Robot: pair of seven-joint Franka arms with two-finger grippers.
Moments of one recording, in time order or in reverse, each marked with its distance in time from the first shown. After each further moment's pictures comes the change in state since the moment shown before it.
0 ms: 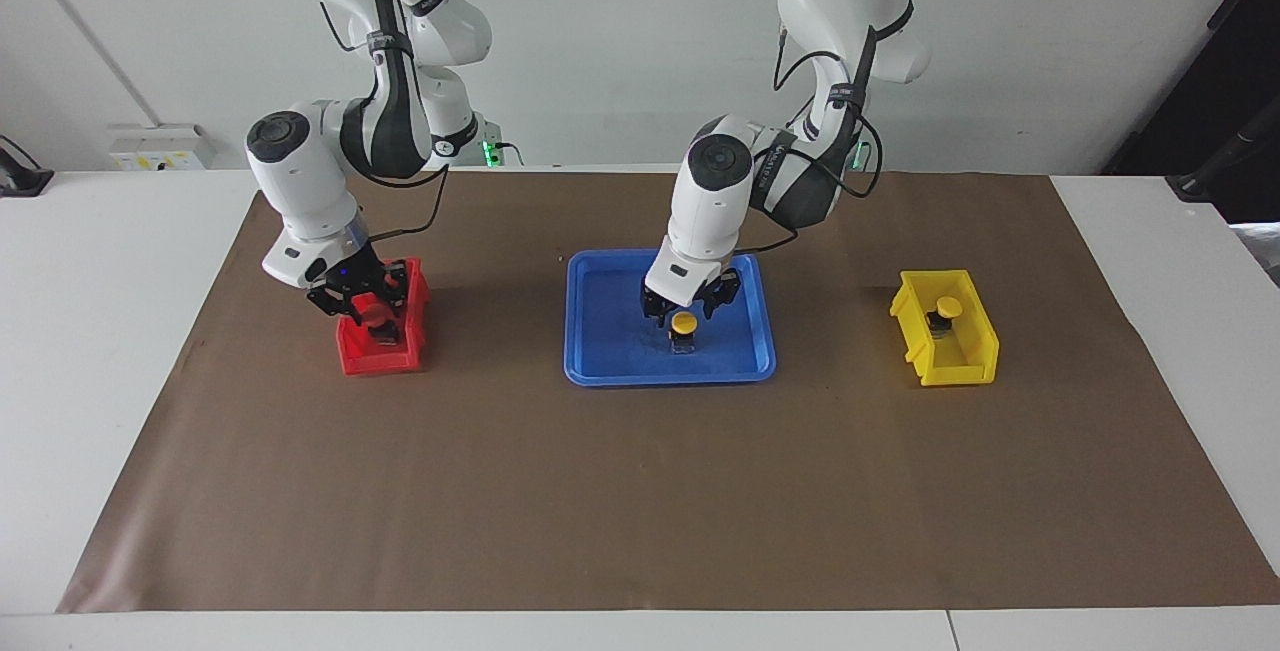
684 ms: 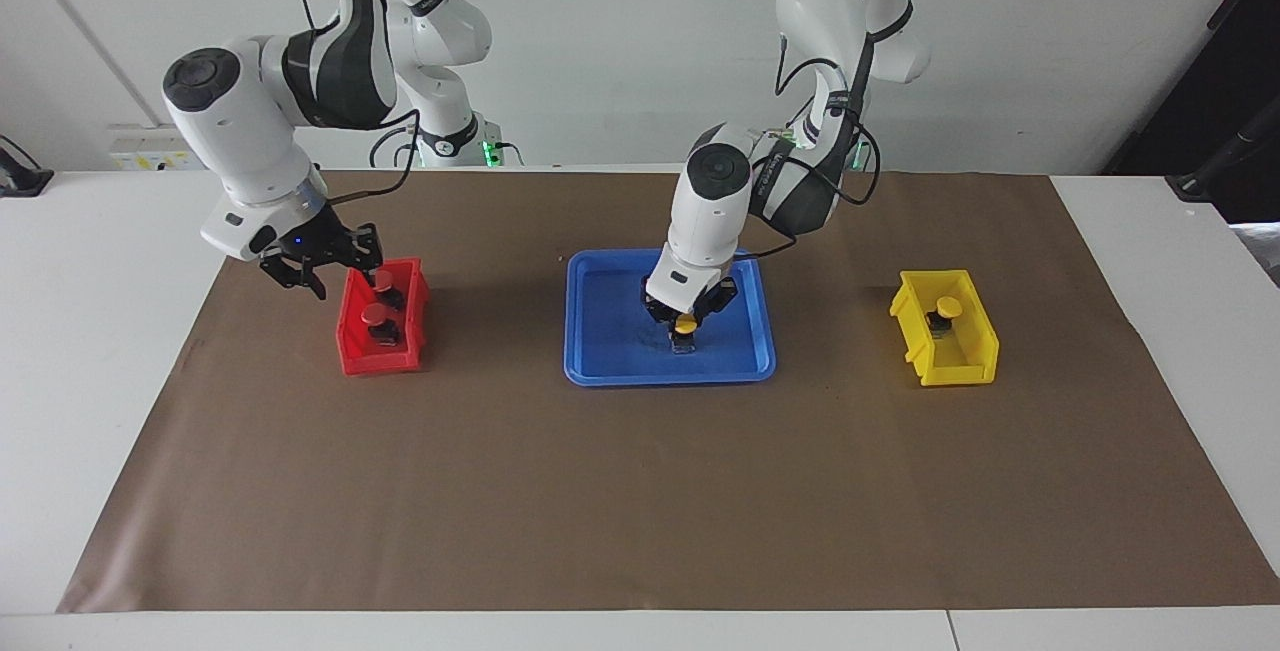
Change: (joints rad) left arm 0.000 0.011 0.002 0.000 0.000 0.003 -0.001; right arm -0.001 0.000 0.000 0.410 0.001 -0.513 0.042
